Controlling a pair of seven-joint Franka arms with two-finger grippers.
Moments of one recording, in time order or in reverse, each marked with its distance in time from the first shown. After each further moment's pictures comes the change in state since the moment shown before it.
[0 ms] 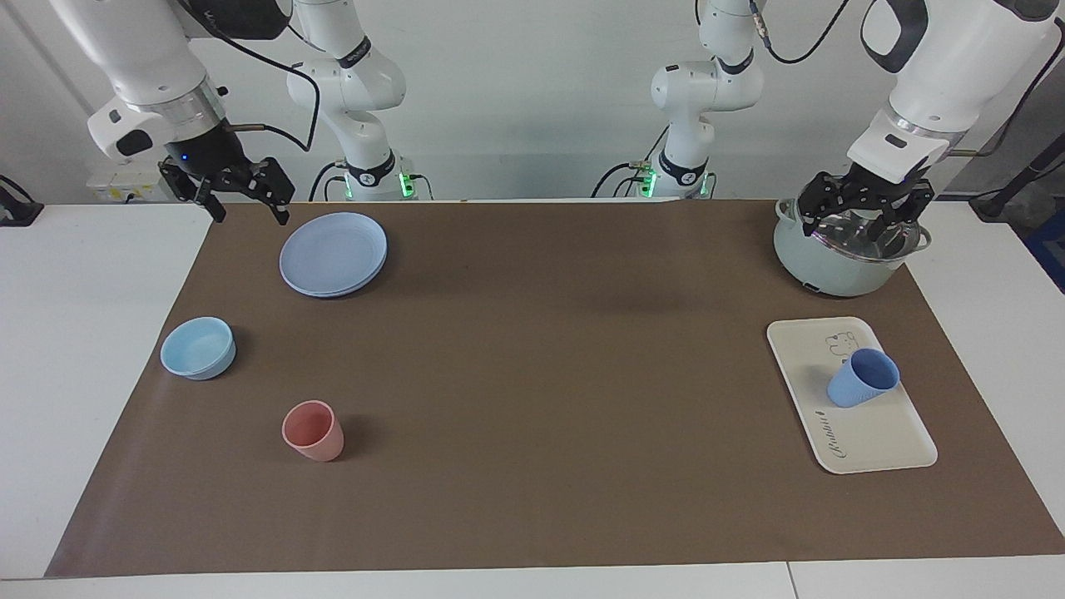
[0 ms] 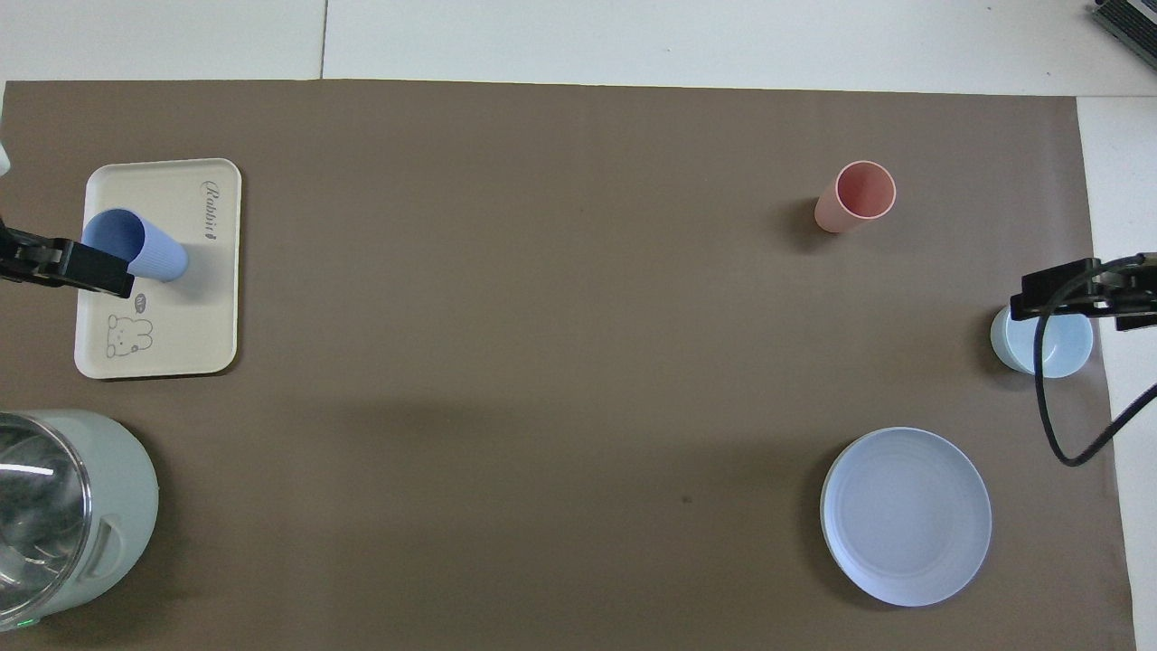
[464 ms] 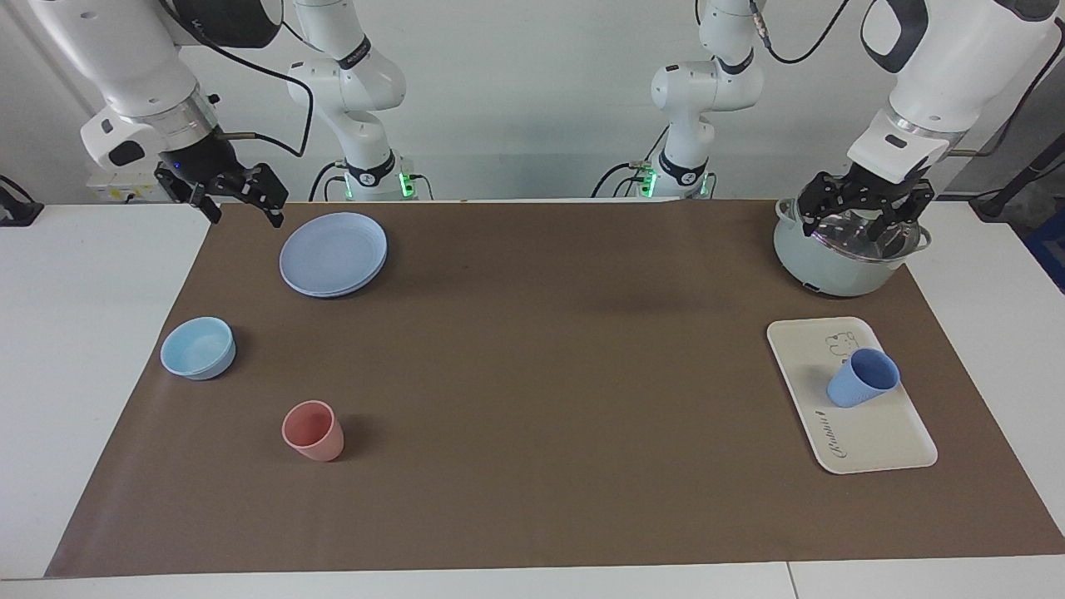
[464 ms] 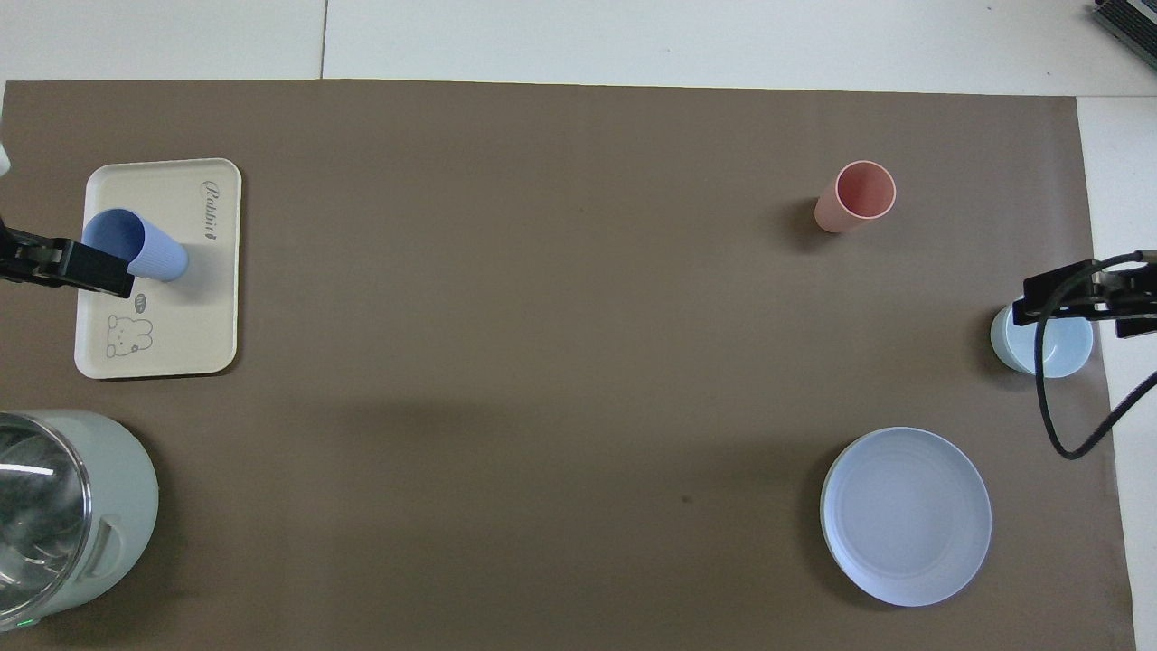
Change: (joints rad) left arm 0.000 0.000 0.000 0.000 0.000 0.000 0.000; right arm -0.013 0.016 -0.001 -0.001 -0.004 -0.023 0.004
